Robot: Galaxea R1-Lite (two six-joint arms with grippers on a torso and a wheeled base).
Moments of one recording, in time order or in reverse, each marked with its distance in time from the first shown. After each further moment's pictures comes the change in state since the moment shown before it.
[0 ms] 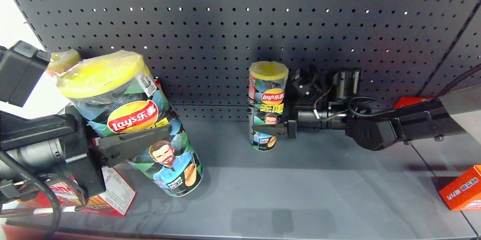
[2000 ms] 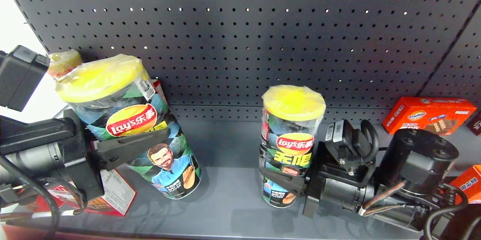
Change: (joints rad) left arm 0.003 -0.008 0.014 0.002 0.004 0.001; right arm 0.295 -0.342 0.867 -0.722 -0.442 0.122
